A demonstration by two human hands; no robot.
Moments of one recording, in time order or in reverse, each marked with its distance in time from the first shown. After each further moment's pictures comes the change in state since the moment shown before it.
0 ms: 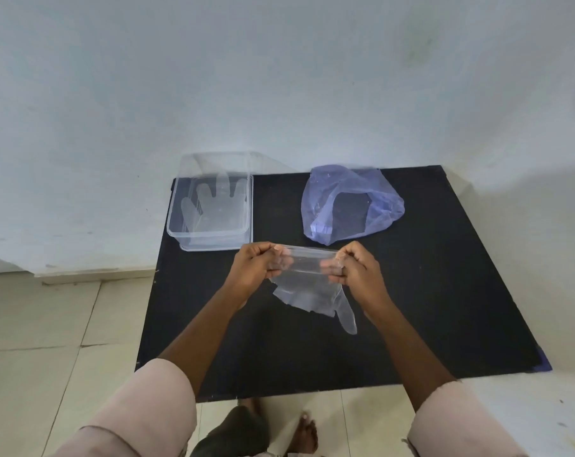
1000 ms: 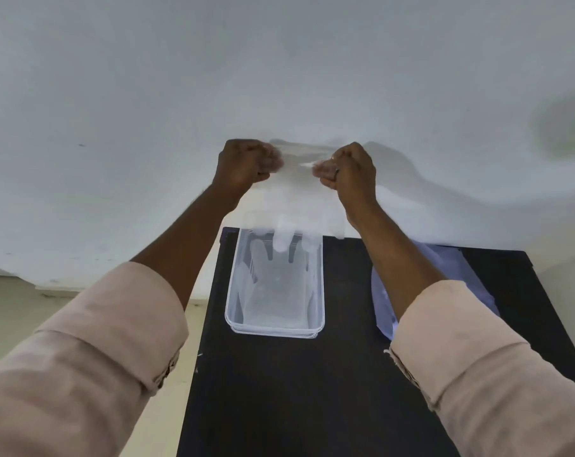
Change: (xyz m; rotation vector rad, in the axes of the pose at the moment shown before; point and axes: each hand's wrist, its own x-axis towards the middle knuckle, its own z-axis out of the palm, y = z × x) left_hand 0.220 0.184 -0.231 -0.001 0.274 0.249; right_hand 0.254 -0.208 0.231 0.070 0.049 -0.250
